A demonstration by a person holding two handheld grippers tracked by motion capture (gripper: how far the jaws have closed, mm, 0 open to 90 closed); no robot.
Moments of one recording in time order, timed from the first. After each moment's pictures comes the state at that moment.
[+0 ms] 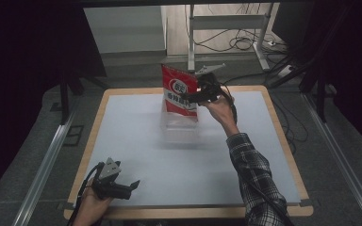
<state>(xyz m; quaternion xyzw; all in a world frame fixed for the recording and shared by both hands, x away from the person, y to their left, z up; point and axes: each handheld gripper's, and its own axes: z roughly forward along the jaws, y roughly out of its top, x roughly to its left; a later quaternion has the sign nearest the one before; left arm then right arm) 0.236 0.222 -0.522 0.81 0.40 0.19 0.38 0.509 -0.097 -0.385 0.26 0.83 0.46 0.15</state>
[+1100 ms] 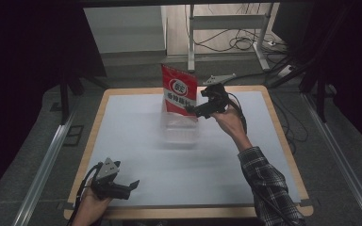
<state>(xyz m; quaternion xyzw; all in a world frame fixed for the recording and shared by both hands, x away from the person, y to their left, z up) 0.234 0.226 -0.522 0.81 0.39 0.19 0.40 0.468 -0.121 -0.387 0.26 0.83 0.47 0.11</state>
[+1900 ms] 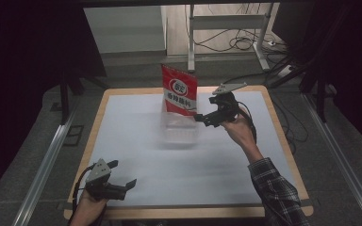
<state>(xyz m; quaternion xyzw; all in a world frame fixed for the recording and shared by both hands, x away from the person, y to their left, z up) 0.227 0.238 -0.521 0.78 0.39 0.18 0.46 0.440 -0.148 -0.392 0.27 0.83 0.47 0.12</state>
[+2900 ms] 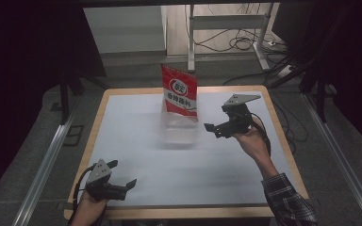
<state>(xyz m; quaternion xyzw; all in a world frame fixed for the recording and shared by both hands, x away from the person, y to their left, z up) 0.226 0.236 -0.521 0.78 0.39 0.20 0.46 0.401 -0.179 -0.392 0.28 0.83 0.45 0.16</state>
